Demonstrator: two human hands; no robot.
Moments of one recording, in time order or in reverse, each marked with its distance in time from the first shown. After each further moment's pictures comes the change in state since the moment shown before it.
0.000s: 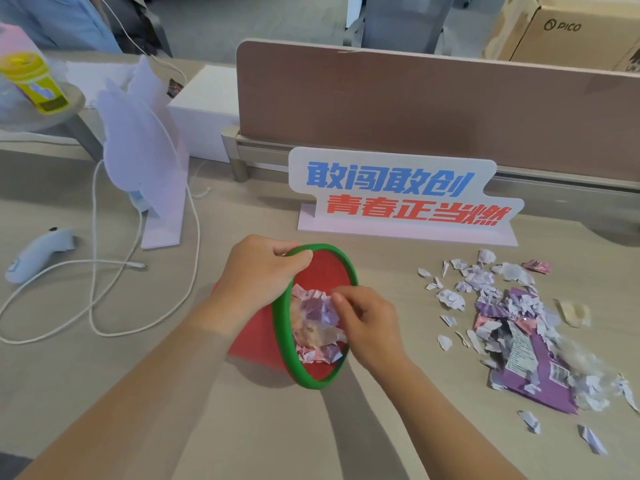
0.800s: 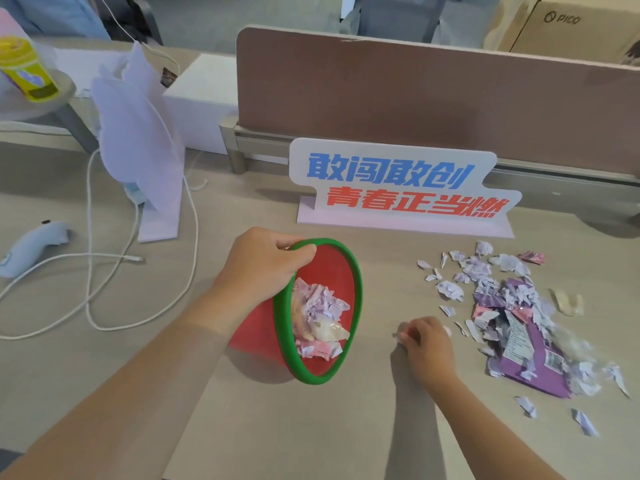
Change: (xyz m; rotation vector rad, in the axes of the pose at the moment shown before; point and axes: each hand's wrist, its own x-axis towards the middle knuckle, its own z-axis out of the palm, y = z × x) left_hand 0.001 -0.007 -0.006 -0.010 -0.045 0.039; right_hand -0.028 0.111 -0.041 -0.339 -0.026 0.413
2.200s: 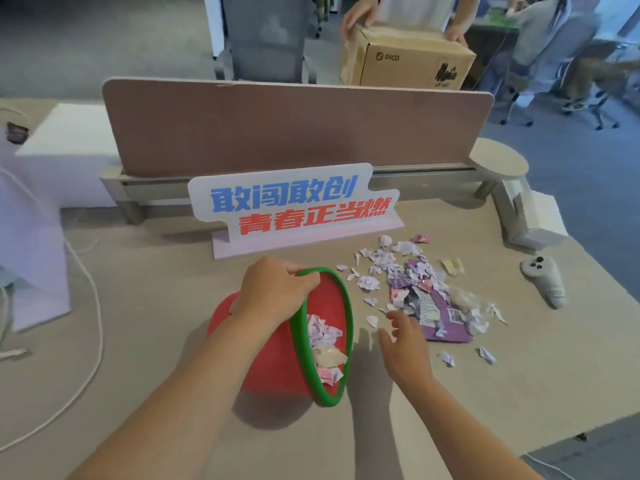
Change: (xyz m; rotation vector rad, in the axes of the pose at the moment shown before) left_hand 0.003 0.041 0.074 0.136 -0.249 0.194; right_hand -0.050 0.002 -0.041 0.031 0.336 0.259
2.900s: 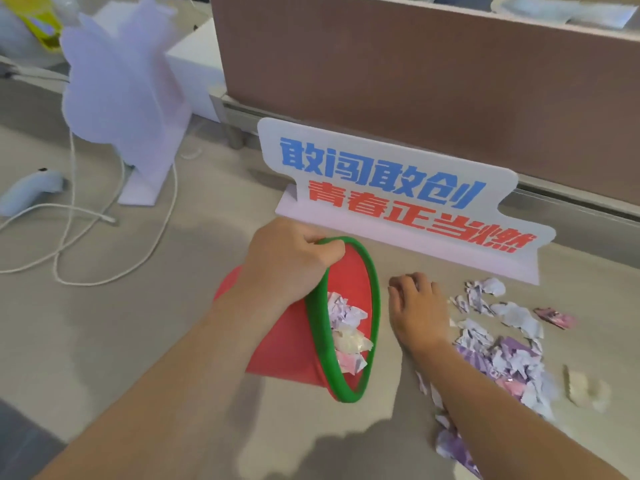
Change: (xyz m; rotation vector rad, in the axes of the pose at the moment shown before) left_hand 0.062 0.025 0.039 0.051 0.451 -0.313; right_hand 0.206 -0.011 0.080 -0.365 -0.167 -0.871
